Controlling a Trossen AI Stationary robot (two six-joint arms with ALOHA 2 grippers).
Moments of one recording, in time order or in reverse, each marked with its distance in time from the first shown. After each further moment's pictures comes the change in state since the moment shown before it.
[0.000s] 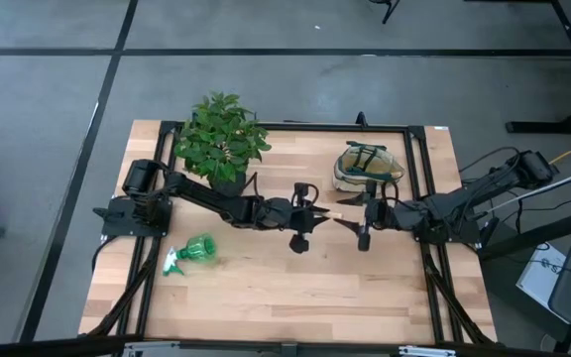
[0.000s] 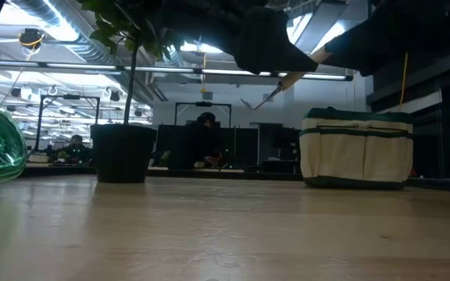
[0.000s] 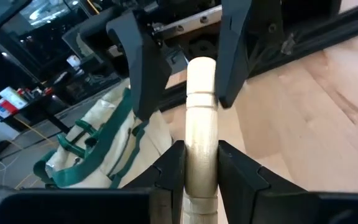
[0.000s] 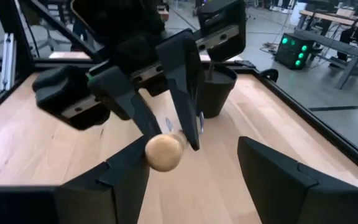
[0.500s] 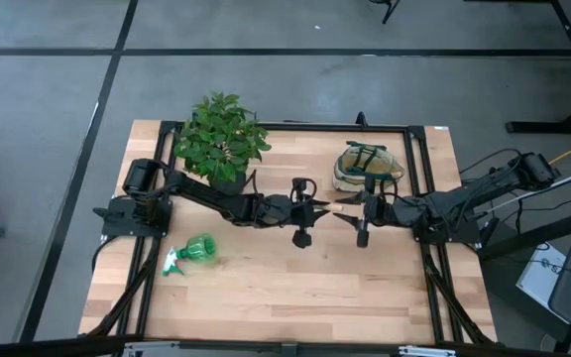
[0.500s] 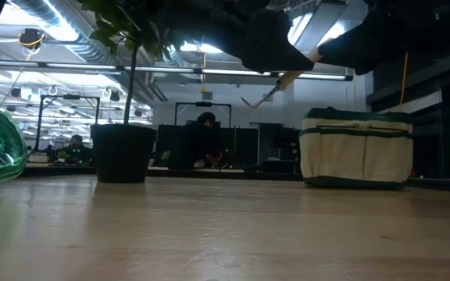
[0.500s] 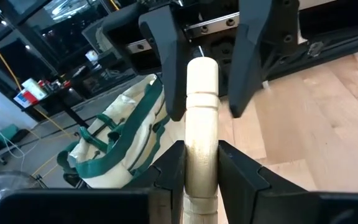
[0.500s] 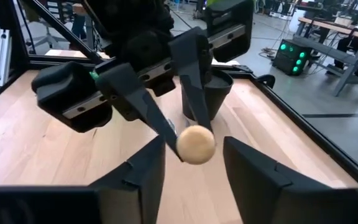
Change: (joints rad) left arm 0.014 0.000 0.000 0.027 -0.057 -0.019; right arm -0.047 0.000 0.000 0.014 -0.046 -0.056
